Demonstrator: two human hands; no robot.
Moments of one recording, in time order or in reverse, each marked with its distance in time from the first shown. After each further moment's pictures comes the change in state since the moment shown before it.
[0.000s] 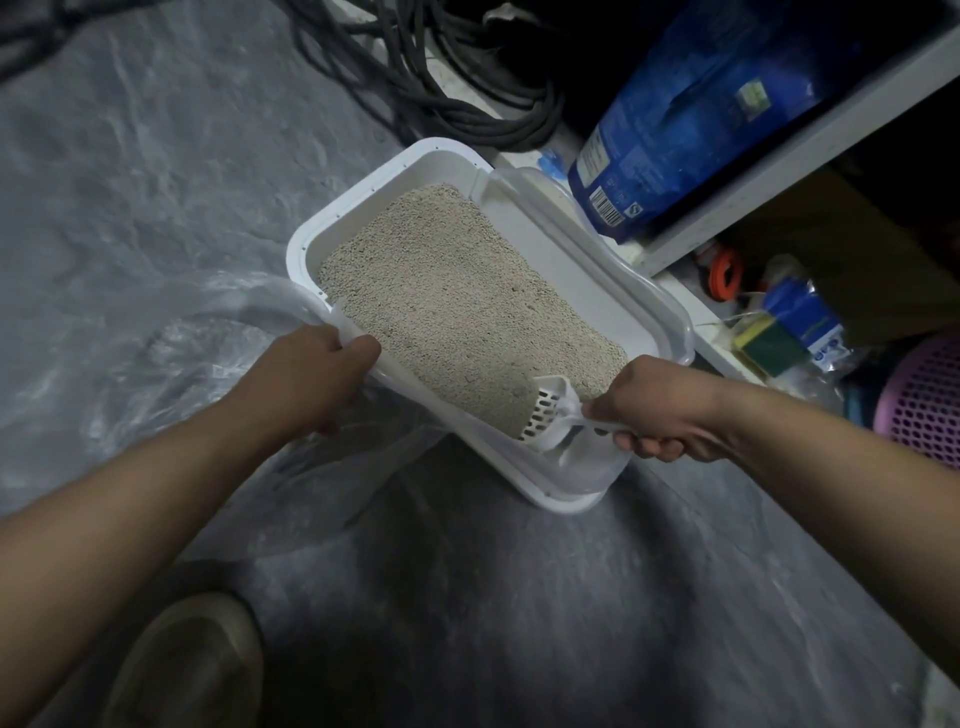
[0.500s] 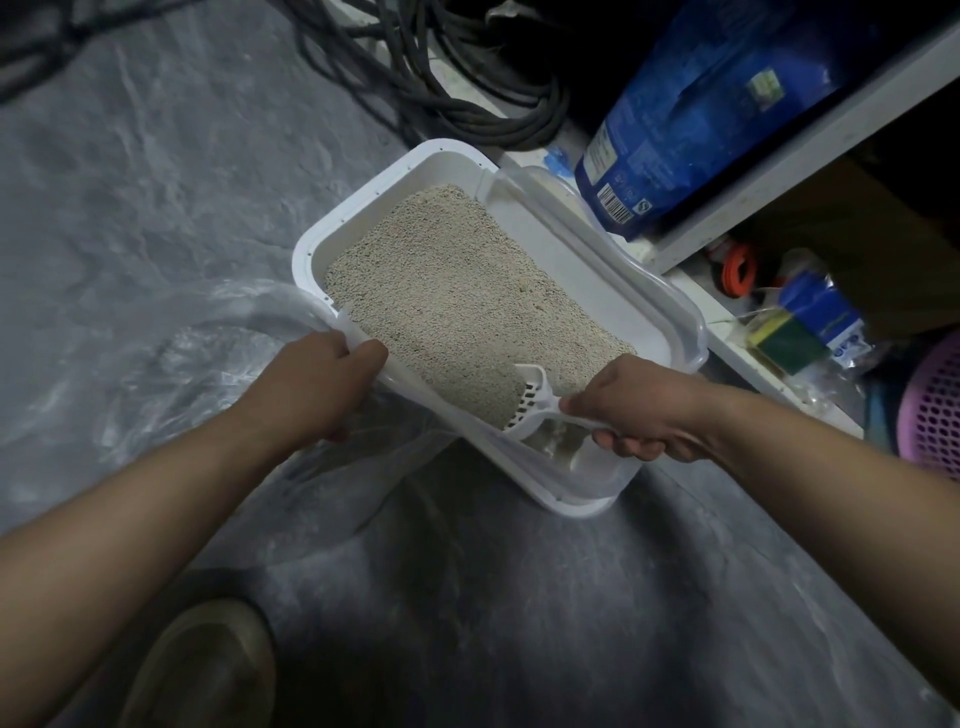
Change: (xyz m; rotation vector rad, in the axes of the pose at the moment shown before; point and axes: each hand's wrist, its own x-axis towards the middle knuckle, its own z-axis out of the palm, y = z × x) left_hand 0.003 0.000 0.003 -0.014 0.007 -0.006; right_hand 0.015 -0.007 0.017 0.141 -0.044 -0.163
